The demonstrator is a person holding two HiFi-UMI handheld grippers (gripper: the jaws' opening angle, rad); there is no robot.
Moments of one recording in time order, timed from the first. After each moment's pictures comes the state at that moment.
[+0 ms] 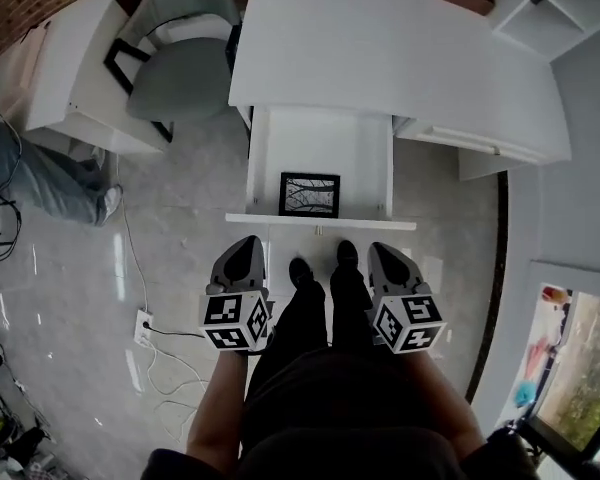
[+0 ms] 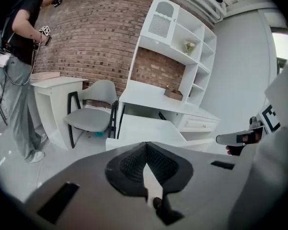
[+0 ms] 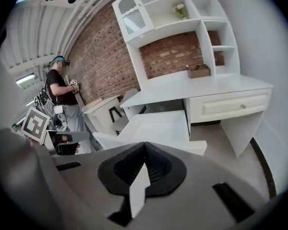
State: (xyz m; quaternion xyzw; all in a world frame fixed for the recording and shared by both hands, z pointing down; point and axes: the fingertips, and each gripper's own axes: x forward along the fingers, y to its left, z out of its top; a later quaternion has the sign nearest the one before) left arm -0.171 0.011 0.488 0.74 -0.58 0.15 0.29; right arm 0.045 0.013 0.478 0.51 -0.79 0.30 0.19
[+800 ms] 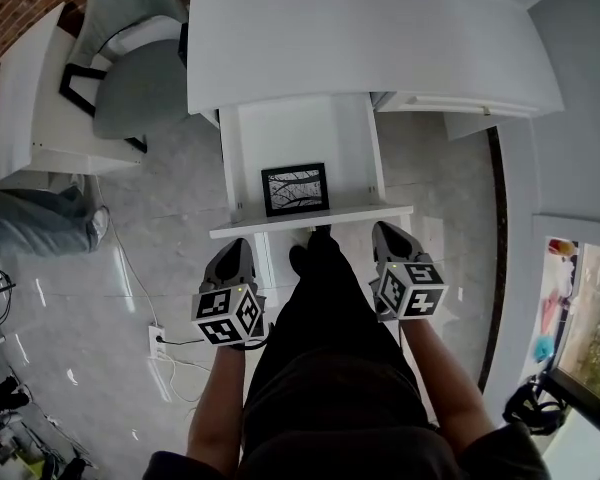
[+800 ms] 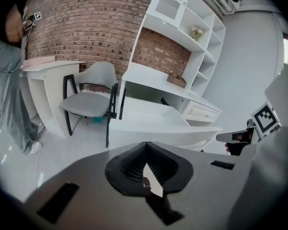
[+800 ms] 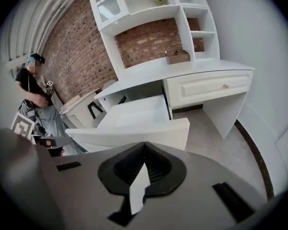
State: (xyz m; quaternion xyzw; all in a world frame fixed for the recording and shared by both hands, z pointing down) left arm -0.177 -0.011 0.551 0.73 -0.55 0.20 0.35; right arm 0.087 -0.010 0.546 0.57 -0.70 0.36 0.22
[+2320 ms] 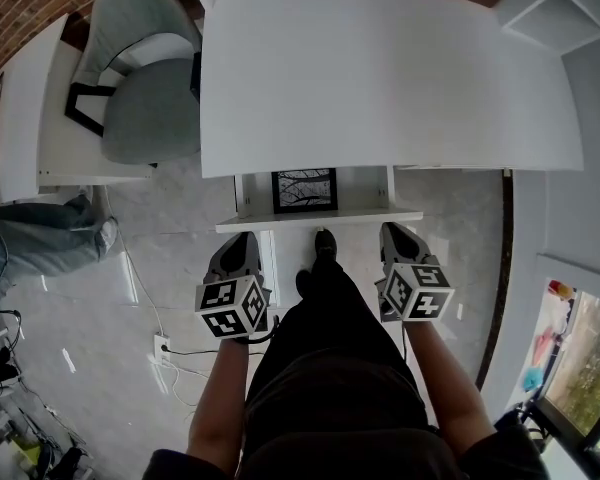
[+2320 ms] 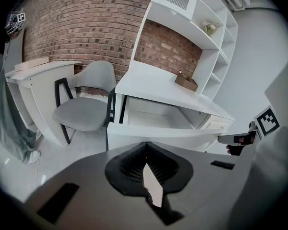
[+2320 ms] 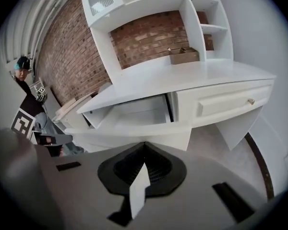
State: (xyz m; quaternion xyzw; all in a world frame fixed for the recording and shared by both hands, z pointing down) left arm -0.171 -0.156 0.549 0.72 -0.56 0.21 0.36; right arm 0.092 -0.157 0.550 0.56 -0.71 0.36 0.22
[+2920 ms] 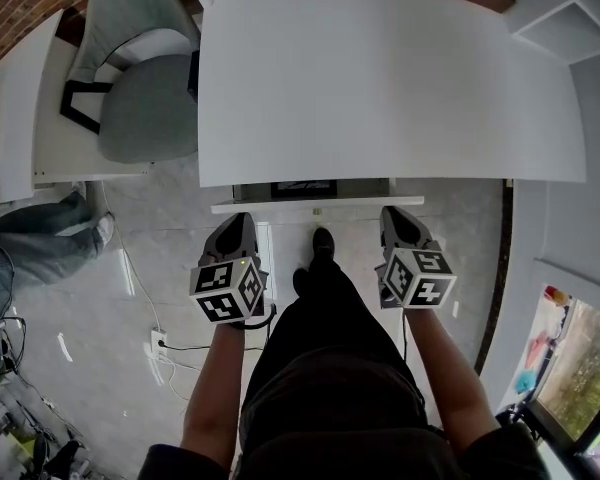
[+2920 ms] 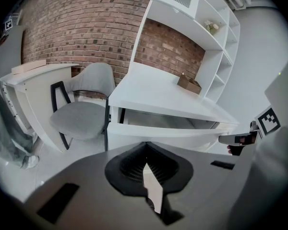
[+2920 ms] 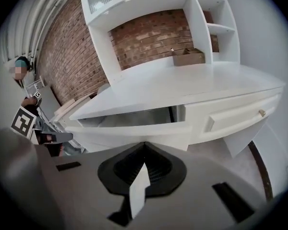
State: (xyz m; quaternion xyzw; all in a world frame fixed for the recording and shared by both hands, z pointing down) left arm -0.170 -0.211 0.550 0.72 -0.57 0.21 0.35; right arm 0.093 -0.211 0.550 0.56 -0.72 0.35 0.22
